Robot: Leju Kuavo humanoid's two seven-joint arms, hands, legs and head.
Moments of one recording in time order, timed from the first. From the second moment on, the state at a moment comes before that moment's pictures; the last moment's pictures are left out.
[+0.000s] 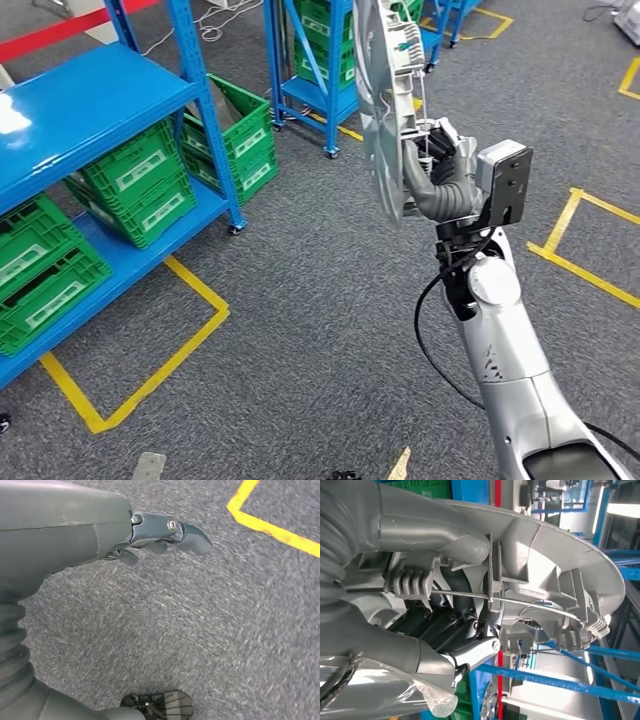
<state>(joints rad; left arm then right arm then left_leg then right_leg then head) -0.09 -0.14 1.00 -0.24 -1.04 0.42 -0.45 -0.57 0.00 0.32 -1.39 -0.02 -0.08 -0.26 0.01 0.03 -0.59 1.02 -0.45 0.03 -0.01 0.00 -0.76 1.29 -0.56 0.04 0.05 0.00</state>
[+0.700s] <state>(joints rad) -0.09 -0.14 1.00 -0.24 -1.03 0.43 -0.48 -0.57 0.00 0.31 -1.39 -0.02 -0.08 -0.26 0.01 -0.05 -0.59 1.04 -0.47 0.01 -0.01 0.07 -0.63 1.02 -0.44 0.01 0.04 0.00</state>
